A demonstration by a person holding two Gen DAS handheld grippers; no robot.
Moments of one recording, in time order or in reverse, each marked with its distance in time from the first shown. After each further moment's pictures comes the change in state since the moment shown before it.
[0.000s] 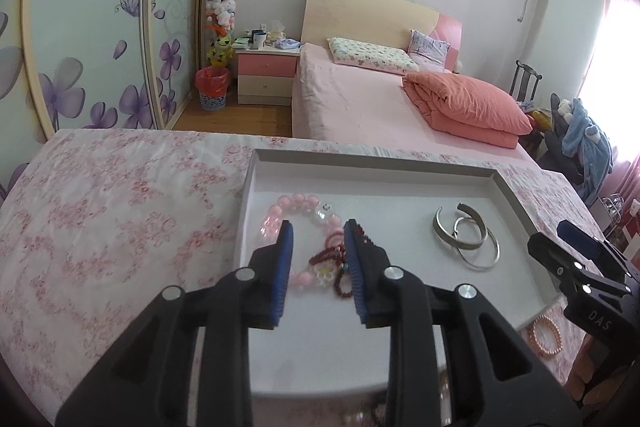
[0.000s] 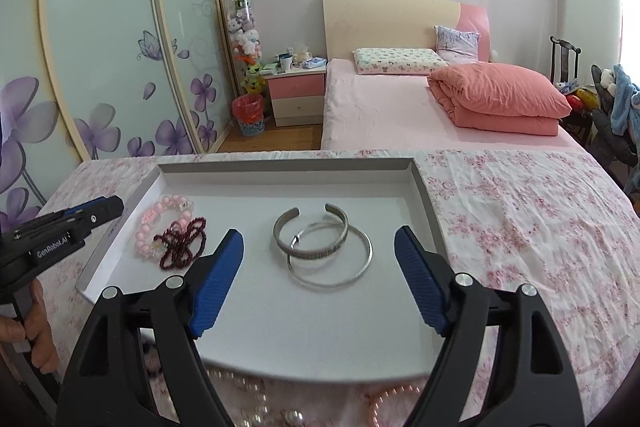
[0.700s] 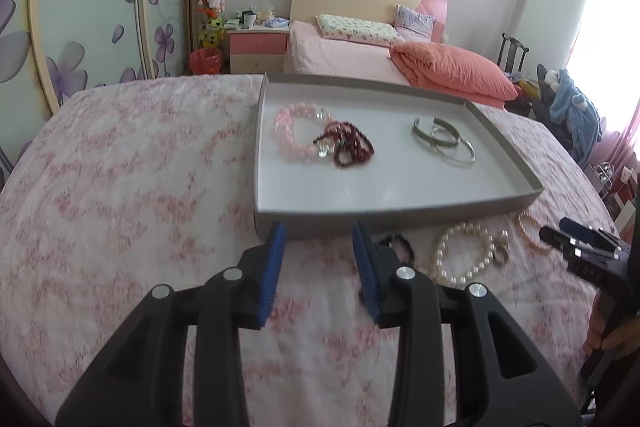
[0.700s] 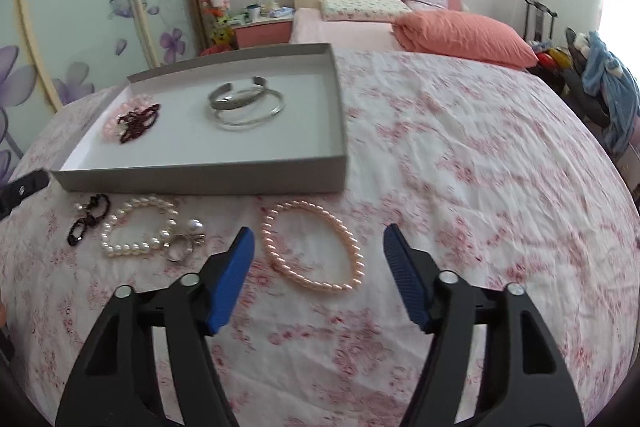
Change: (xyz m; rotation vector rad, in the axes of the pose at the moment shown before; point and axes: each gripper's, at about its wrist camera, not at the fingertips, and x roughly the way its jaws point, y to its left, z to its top) left arm -0.057 0.007 -0.079 0.049 0.083 -0.027; right arm -0.037 -0.060 -0.084 0.060 0.179 -0.113
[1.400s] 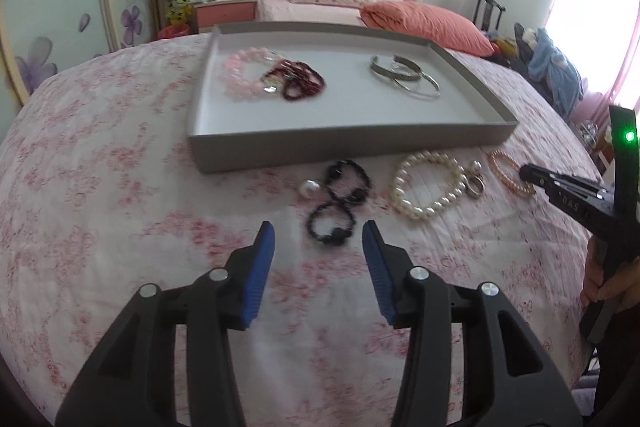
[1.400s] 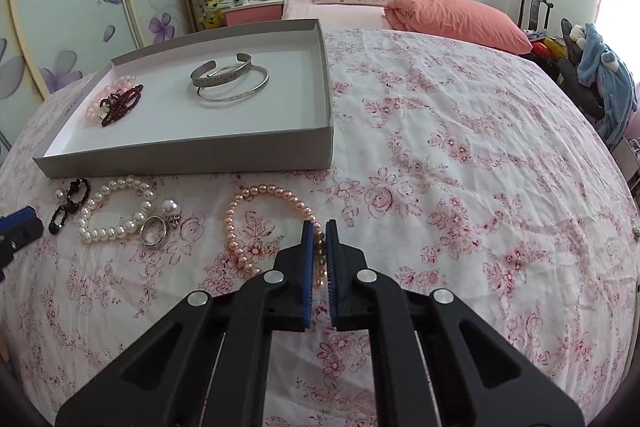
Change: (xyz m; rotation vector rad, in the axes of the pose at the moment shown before) left arm 0.013 -0.032 -0.032 0.088 0.137 -0.074; right arm 0.010 0.001 -0.007 -0.027 0.062 -0.022
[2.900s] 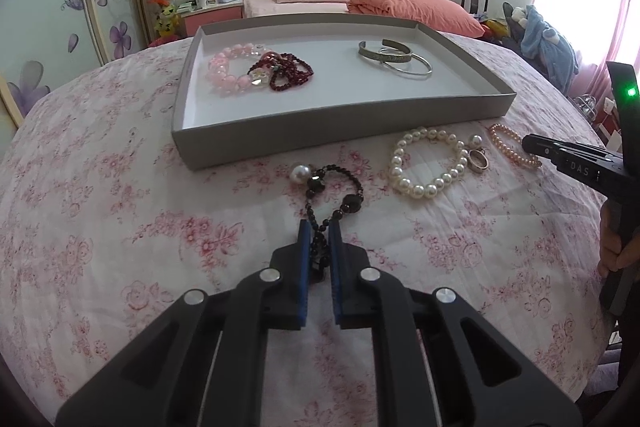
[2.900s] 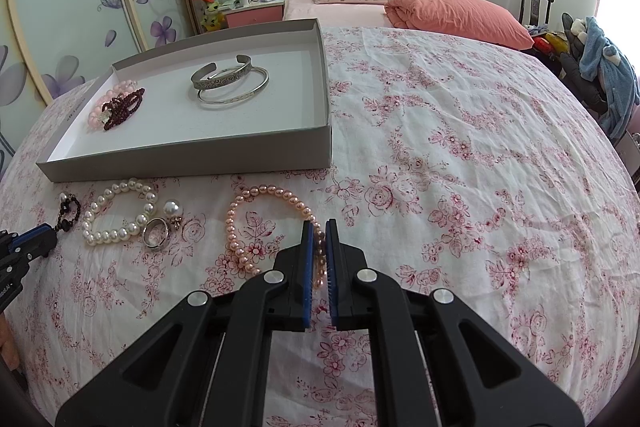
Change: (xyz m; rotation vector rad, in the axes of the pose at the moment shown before) left arm 0.006 -0.001 -0.009 0.079 -0.002 0.015; right arm 0.000 -0.002 0.000 0.007 0.001 0.016
